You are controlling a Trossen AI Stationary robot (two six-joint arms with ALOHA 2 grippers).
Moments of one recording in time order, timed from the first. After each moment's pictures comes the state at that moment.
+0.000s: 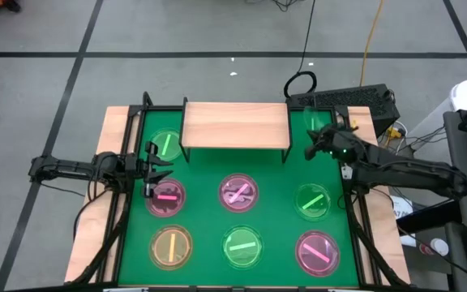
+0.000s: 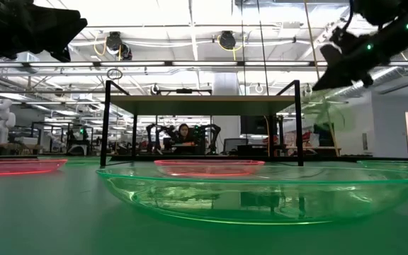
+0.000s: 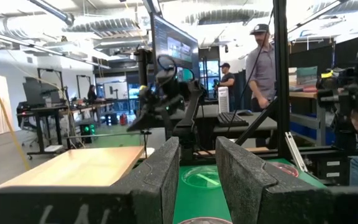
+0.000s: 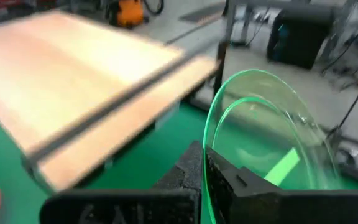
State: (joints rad) left arm -0.07 0.16 0.01 0.42 -0.03 0.10; right arm -0.32 0.55 0.39 -0.26 0.53 0.27
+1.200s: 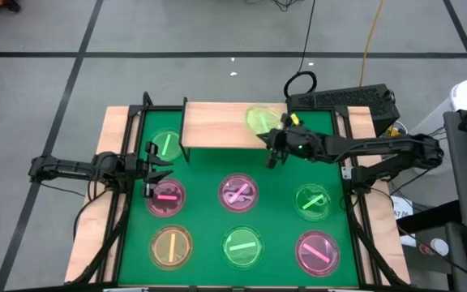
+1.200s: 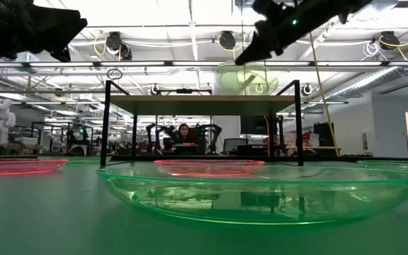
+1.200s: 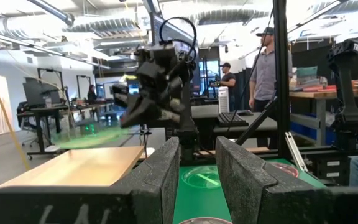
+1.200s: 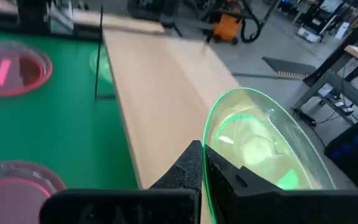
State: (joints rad) left arm -0.07 0.16 0.01 0.43 -0.03 0.10; right arm -0.14 1.28 0.82 0.04 0.37 -0.19
